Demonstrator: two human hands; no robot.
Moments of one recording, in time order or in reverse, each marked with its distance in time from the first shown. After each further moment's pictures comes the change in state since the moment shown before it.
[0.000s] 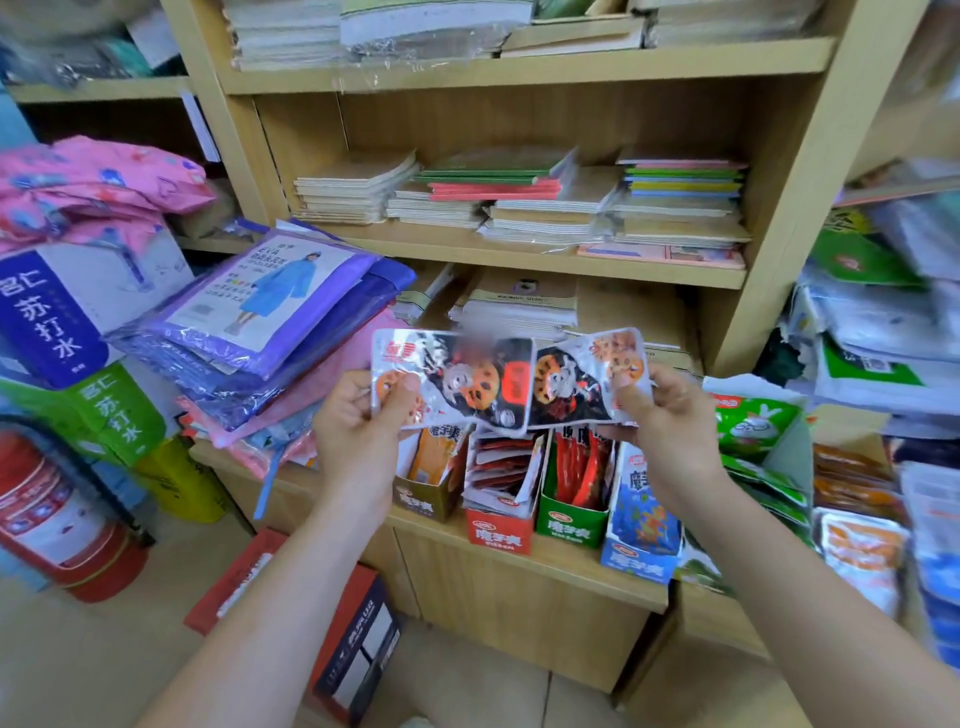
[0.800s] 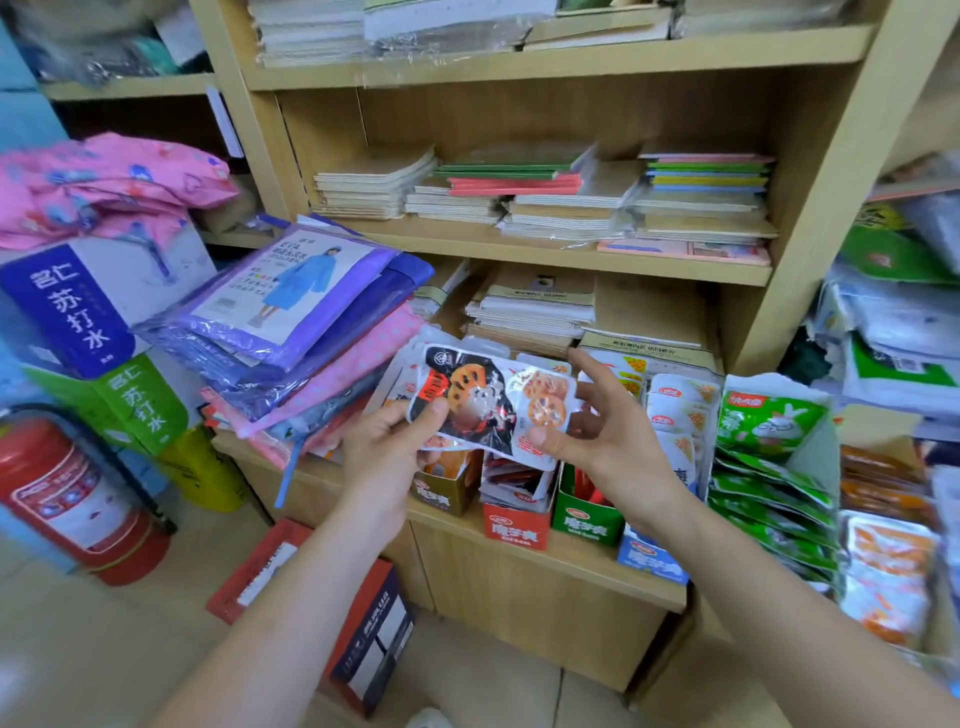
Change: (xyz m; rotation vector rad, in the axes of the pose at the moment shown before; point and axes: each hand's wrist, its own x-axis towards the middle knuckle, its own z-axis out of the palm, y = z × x) left_hand -0.010 -0.010 -0.013 0.028 -0.119 -0.239; right_hand -0.028 0.007 0.033 -0.173 -0.443 -0.038
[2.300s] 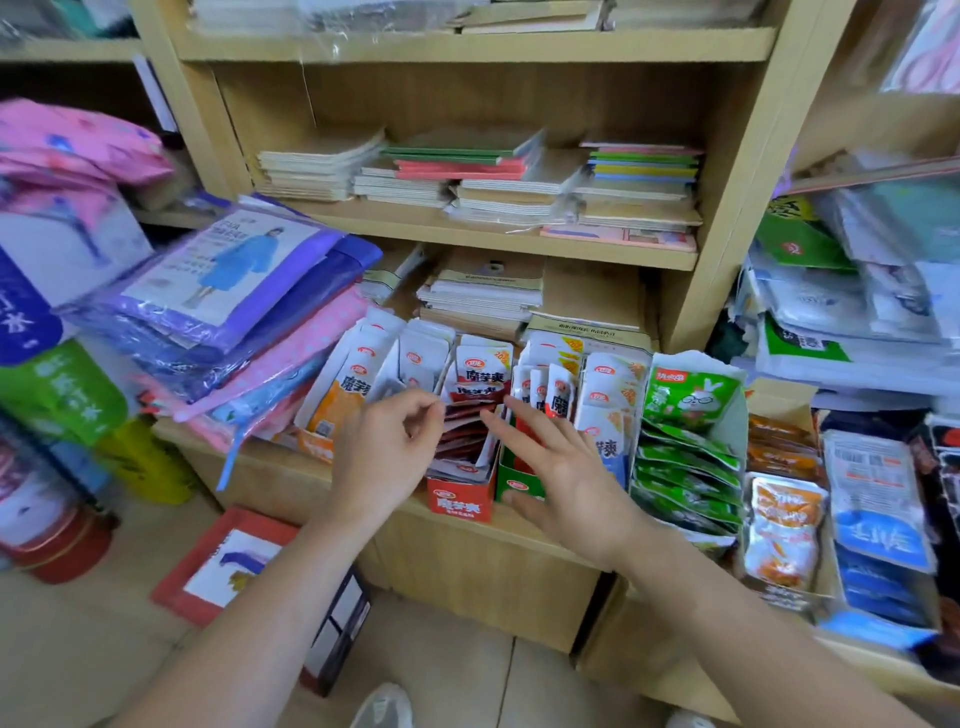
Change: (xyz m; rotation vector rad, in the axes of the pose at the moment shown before) left_hand -0.014 -0.021 0.027 0.886 -0.066 0.662; right_hand -0.044 0.035 -0.027 -1.063 -0.201 -0.337
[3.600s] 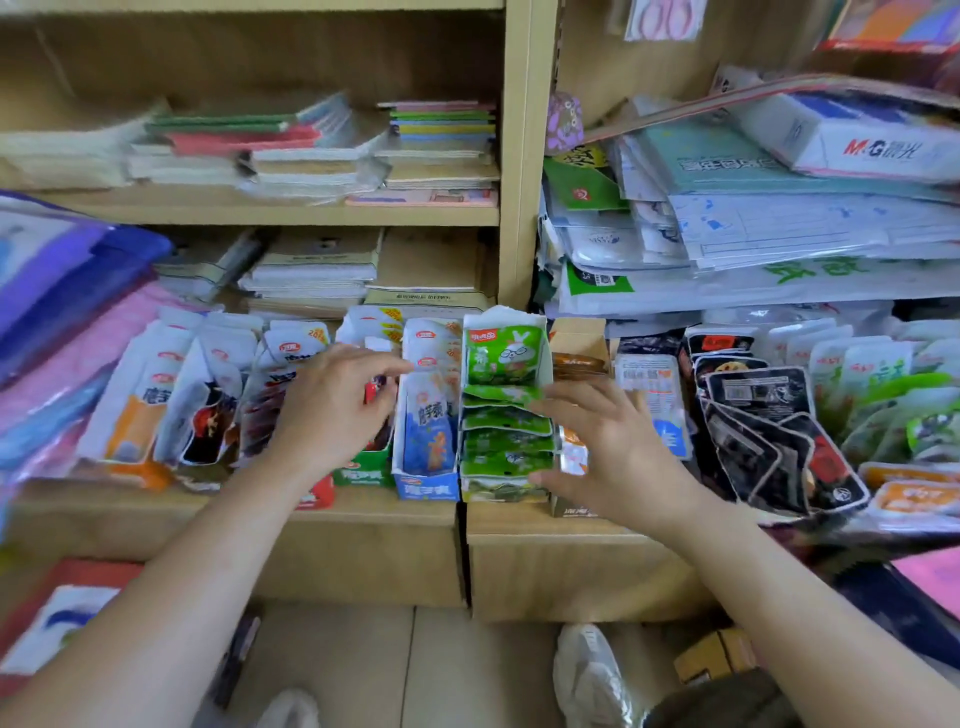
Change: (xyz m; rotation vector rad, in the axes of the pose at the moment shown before) left_hand 0.020 0.106 0.077 0.063 -0.323 0.283; right_hand -0.148 0.095 -0.099 -0.123 0.155 0.269
